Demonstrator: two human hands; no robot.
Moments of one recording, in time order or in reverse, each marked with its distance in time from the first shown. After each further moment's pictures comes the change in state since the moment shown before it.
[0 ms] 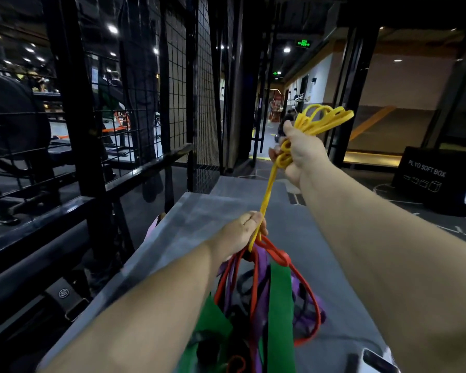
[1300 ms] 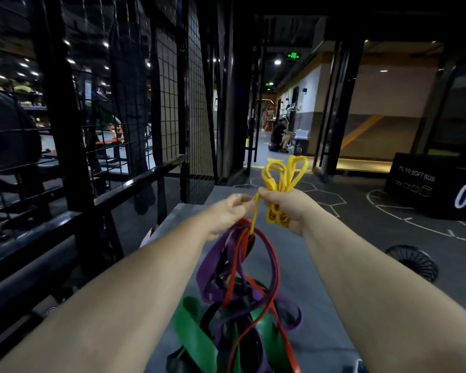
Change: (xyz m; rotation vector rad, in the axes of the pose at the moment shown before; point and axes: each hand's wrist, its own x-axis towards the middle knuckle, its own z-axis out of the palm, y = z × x) left_hand 0.027 0.050 -0.030 0.029 -0.034 -0.074; right_hand -0.016 0.040 -0.061 -0.519 -0.183 0.130
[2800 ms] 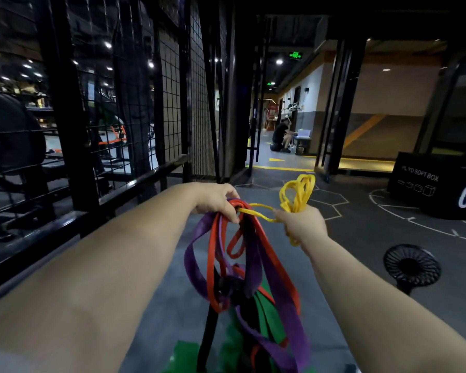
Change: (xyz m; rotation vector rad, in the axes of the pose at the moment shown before) left_hand 0.002 0.034 -0.054 0.383 -0.235 -0.199; right_hand -0.002 0.043 -0.018 -0.377 0.353 -0.034
